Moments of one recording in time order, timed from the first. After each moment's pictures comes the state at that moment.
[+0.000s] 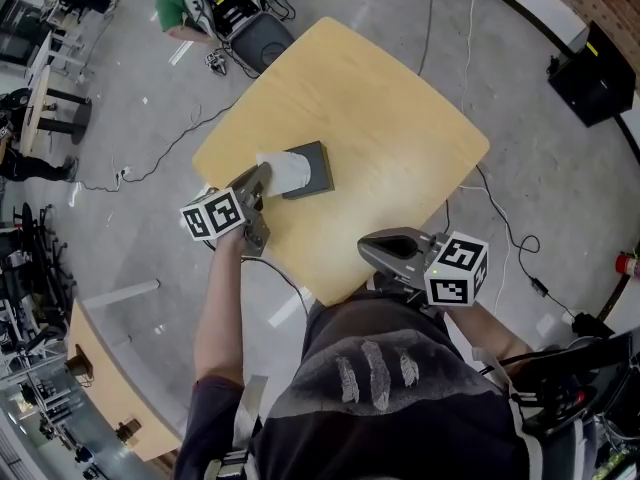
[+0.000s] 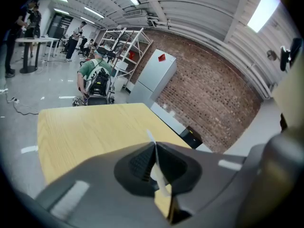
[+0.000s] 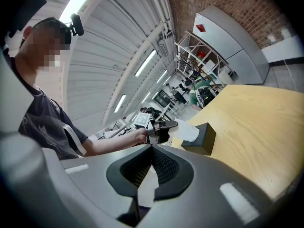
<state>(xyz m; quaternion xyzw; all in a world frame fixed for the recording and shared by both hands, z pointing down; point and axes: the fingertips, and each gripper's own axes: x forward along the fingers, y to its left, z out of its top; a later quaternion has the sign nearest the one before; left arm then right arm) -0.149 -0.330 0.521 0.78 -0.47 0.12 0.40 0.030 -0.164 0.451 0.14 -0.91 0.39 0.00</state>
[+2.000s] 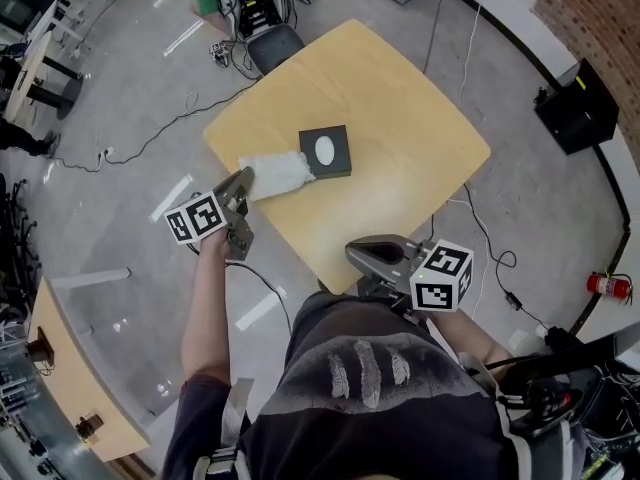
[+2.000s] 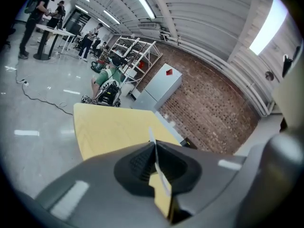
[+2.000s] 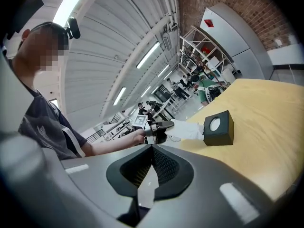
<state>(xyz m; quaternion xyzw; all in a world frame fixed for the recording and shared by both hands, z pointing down) -0.245 -0.267 0.516 0.77 -0.49 0.03 0.42 -0.047 -0.111 0.444 0.14 -0.92 0.38 0.04</state>
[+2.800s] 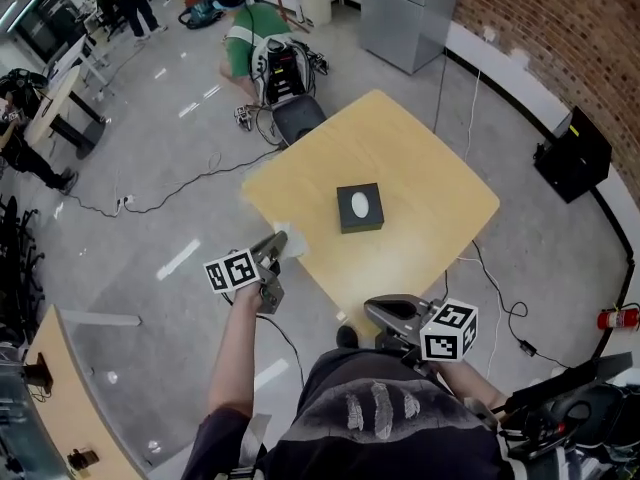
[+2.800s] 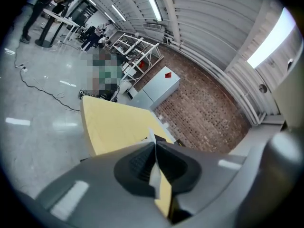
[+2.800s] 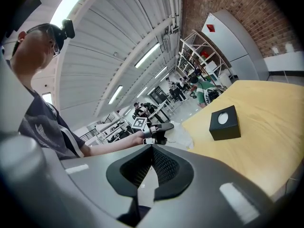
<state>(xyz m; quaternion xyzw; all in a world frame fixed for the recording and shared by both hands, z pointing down) -0.279 -0.228 0.529 0.77 -0.45 0.00 0.45 -0.097 -0.066 0.443 0.18 -0.91 0.37 0.05</state>
